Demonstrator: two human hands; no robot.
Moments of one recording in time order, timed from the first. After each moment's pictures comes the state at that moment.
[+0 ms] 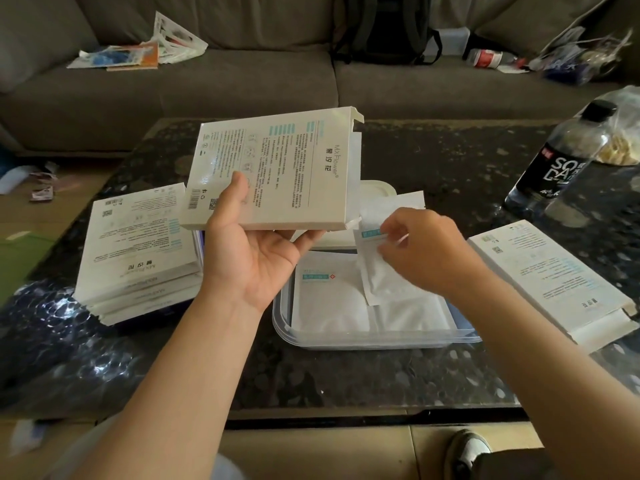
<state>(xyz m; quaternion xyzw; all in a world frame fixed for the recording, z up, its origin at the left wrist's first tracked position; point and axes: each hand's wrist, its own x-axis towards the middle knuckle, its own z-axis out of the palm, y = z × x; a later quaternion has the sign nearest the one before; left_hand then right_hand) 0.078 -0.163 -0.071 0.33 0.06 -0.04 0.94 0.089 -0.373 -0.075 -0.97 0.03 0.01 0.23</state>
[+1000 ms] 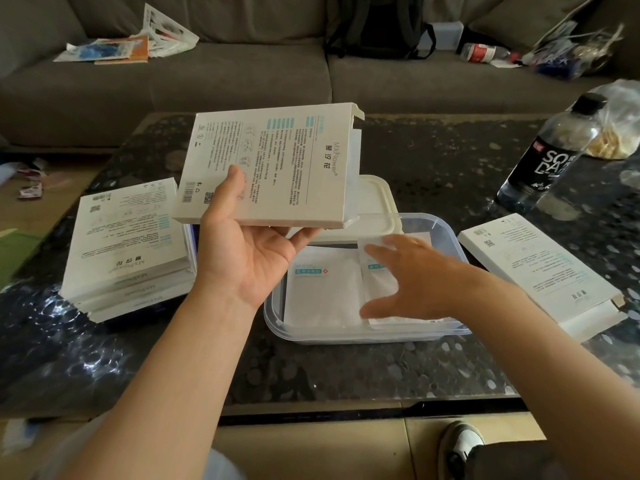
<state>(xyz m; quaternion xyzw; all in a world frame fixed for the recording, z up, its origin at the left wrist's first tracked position) 0.076 -0.169 -0.070 0.33 0.06 -0.04 0.94 0.071 -0.385 -0.087 -0.98 -0.11 0.18 0.05</state>
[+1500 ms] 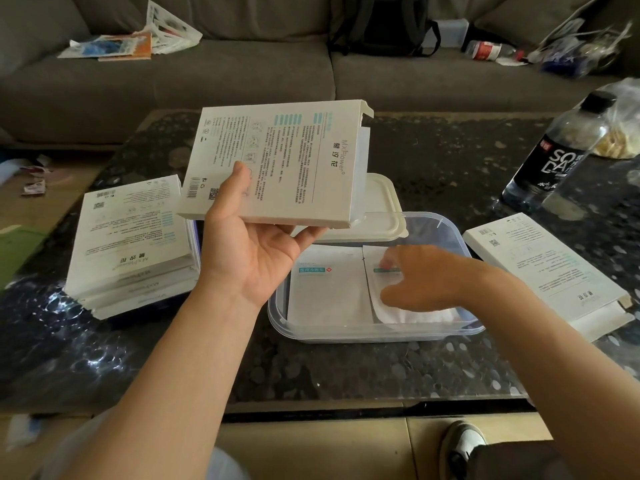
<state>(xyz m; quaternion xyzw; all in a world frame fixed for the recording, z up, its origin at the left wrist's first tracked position) 0.075 -0.169 -0.068 0.33 0.07 -0.04 0.94 0.080 -0.386 -0.084 -0.96 -0.06 0.24 0.11</state>
